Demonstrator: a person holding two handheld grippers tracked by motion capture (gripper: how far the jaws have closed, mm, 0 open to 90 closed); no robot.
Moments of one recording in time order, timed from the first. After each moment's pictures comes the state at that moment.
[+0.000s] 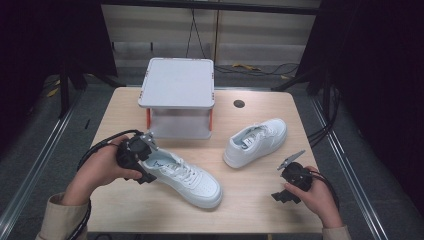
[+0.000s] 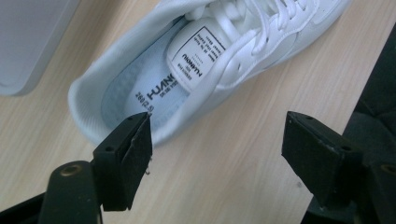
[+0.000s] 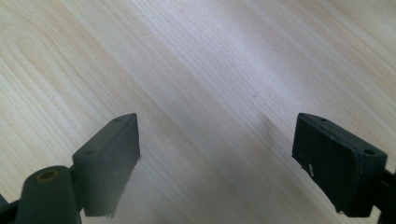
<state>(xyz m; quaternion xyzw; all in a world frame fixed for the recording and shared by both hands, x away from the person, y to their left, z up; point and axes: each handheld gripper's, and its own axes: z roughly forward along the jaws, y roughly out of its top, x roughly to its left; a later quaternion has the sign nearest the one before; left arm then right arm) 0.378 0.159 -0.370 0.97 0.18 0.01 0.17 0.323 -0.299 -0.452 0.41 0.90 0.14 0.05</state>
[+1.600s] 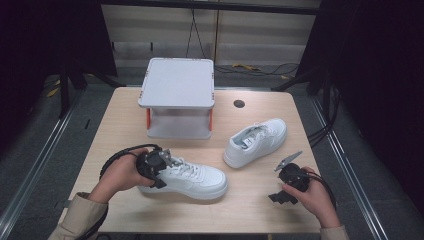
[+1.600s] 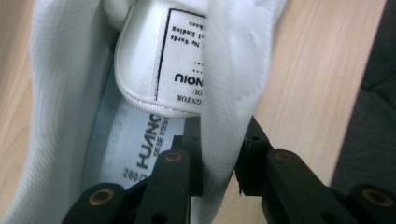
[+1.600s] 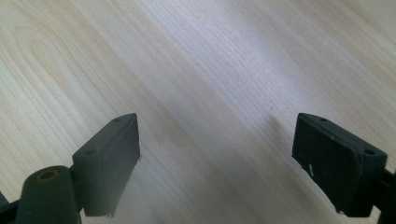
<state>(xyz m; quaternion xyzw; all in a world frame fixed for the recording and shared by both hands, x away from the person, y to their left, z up) 0.372 0.133 -0.410 0.98 0.11 -0.03 0.15 0.324 -0.294 -0.457 0.39 0.91 0.15 0.04</state>
